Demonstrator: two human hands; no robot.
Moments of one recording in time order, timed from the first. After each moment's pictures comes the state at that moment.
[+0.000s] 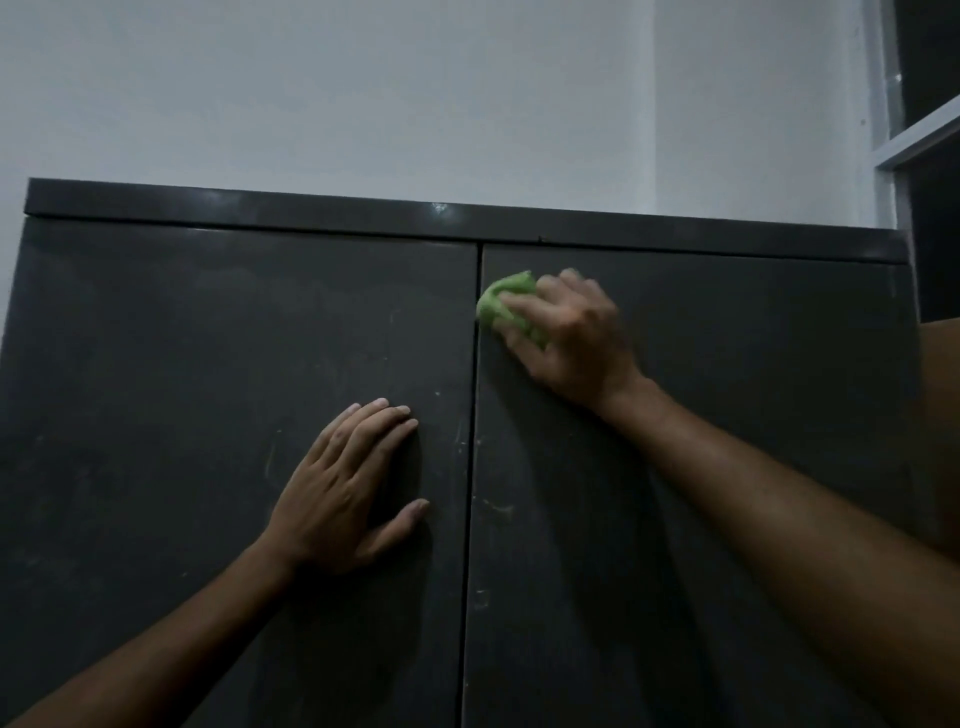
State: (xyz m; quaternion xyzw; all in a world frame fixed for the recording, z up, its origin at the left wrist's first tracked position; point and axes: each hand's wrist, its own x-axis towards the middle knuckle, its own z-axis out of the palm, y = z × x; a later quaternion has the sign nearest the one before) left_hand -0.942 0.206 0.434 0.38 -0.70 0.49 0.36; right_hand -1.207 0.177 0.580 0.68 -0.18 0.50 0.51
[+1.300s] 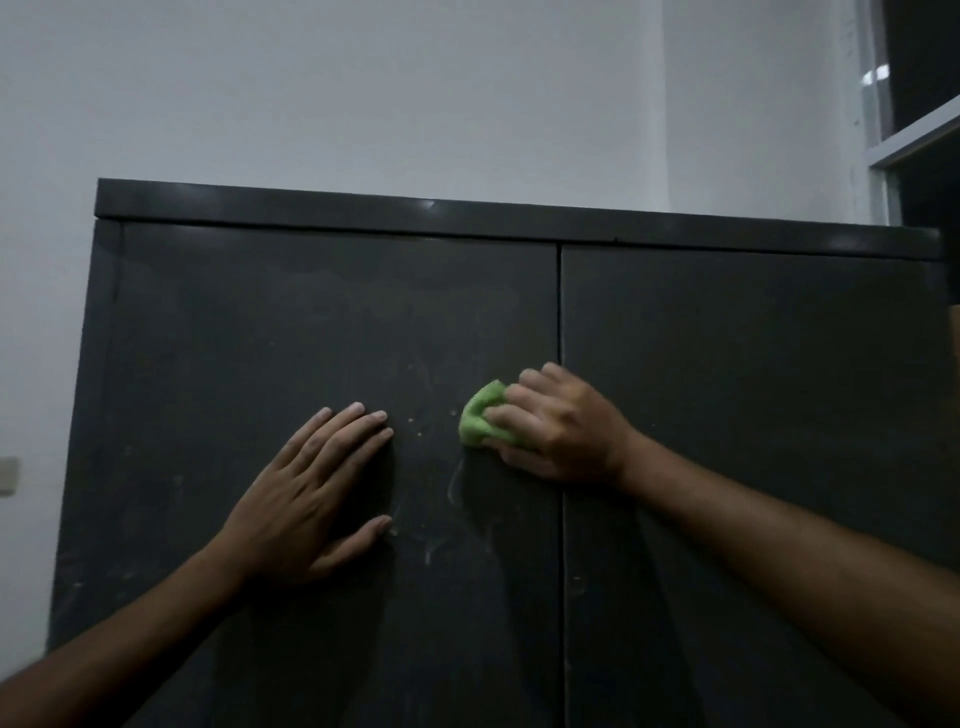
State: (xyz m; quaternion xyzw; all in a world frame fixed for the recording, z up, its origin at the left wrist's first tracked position) left_hand -0.812 0.227 0.432 0.36 -0.73 0.50 0.29; right_hand -1.127 0.187 0.515 0.77 -0.08 0.30 0.56
